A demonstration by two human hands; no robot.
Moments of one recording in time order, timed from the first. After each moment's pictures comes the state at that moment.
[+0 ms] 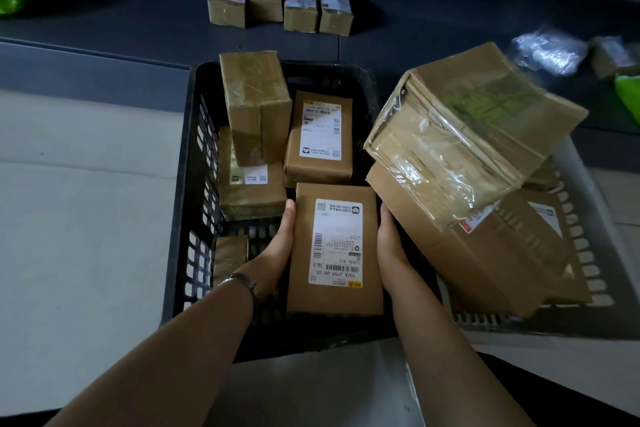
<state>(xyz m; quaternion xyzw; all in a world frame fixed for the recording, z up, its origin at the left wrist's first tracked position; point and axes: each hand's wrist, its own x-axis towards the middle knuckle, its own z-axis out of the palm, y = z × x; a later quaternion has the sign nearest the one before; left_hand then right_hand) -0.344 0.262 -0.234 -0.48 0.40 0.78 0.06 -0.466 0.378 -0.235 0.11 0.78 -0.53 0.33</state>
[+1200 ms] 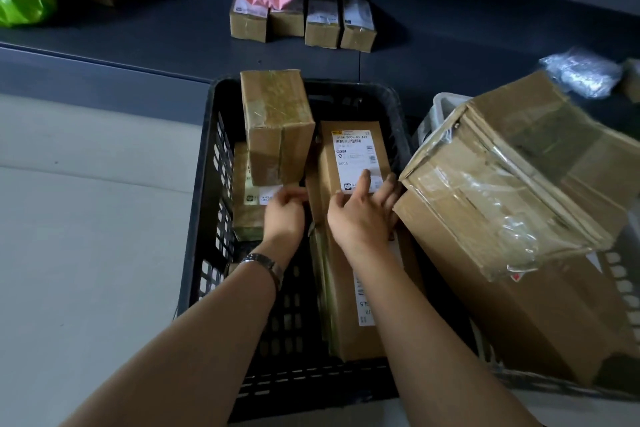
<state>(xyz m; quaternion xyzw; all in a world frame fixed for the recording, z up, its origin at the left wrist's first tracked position) -0.392 0.203 -0.228 -0.54 0.51 0.64 -0.20 -0.460 0.278 -0.193 -0.18 0.96 -0.15 0.17</state>
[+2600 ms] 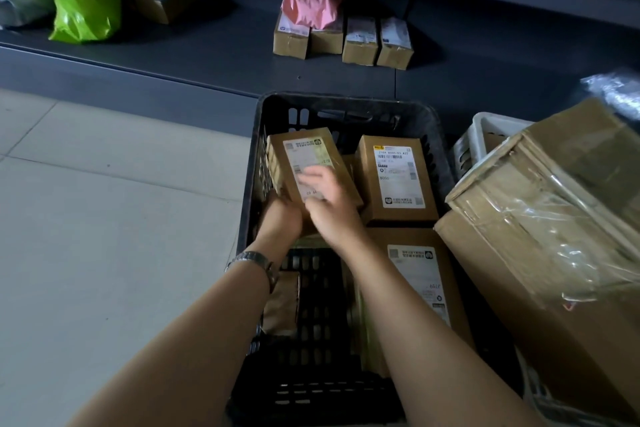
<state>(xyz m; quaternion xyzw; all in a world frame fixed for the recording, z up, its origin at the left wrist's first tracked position) -0.347 0.148 -0.209 -0.58 0.62 0.53 -0.07 -0.419 0.216 -0.192 -0.33 0.74 -0.45 0.37</state>
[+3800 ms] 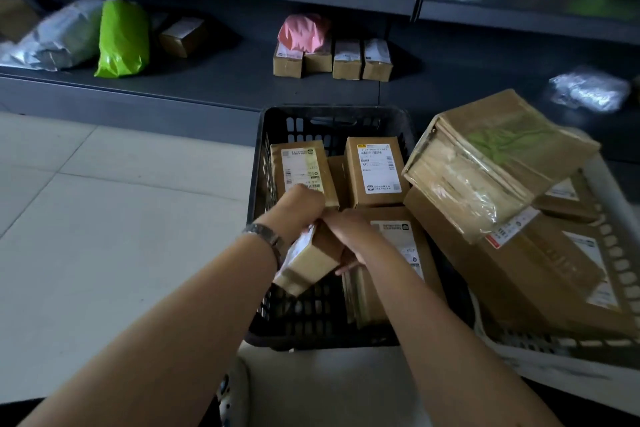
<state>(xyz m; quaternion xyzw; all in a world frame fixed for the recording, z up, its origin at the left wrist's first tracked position) -0.341 0.210 -0.110 -0.55 0.62 0.56 0.00 -0.400 0.298 -0.131 -0.13 0.77 -0.31 0.54</state>
